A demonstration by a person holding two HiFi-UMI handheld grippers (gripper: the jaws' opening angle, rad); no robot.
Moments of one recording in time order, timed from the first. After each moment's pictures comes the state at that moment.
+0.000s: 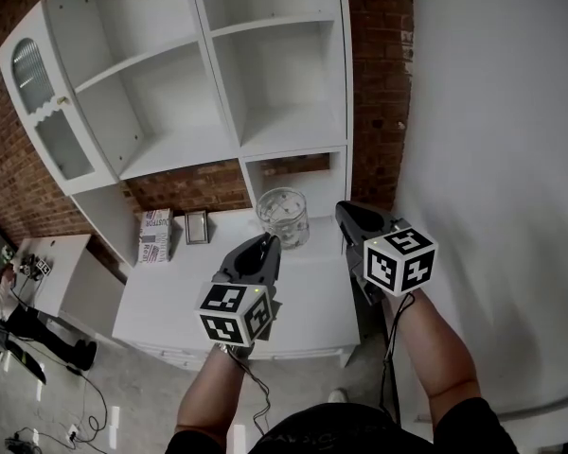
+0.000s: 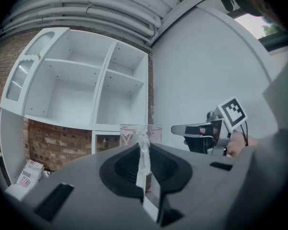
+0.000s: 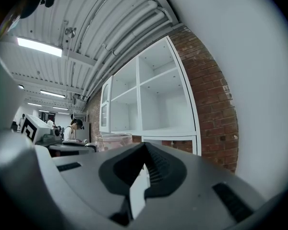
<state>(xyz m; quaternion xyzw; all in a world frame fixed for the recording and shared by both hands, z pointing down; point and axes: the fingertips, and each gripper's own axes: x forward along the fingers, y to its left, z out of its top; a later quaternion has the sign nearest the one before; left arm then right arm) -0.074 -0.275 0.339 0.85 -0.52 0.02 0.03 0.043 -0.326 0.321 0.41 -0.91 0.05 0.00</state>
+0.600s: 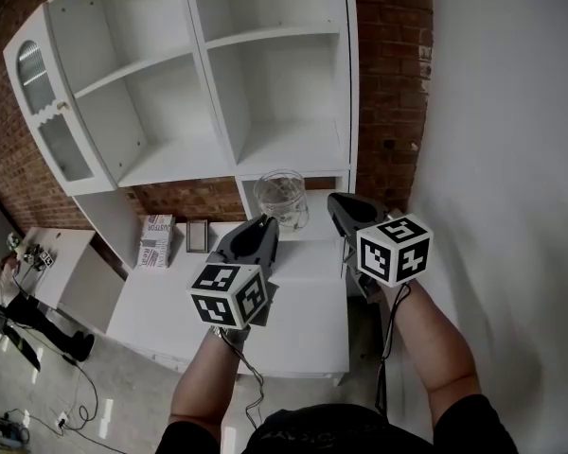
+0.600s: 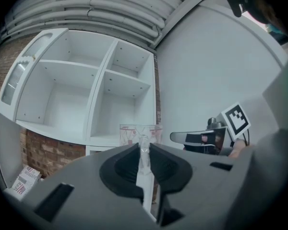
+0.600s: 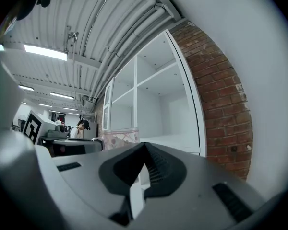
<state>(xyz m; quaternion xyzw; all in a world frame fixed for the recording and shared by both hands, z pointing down) -0.052 -0.357 0.296 0.83 -0.55 -0.01 0.02 0.046 -0.406 0.290 0.36 -0.93 0.03 0.00</state>
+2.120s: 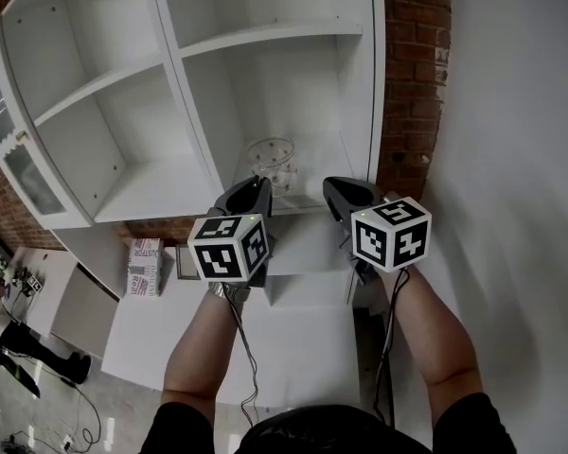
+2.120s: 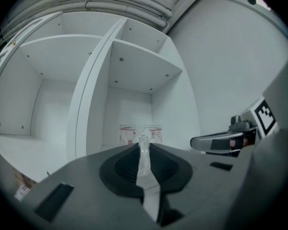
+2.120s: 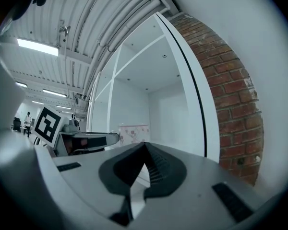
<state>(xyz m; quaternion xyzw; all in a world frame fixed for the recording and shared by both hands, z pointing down) -0.097 -0.548 0.264 0.82 -0.57 0.00 0.00 0.010 -0.547 0.273 0.39 -0.92 0.02 0.00</state>
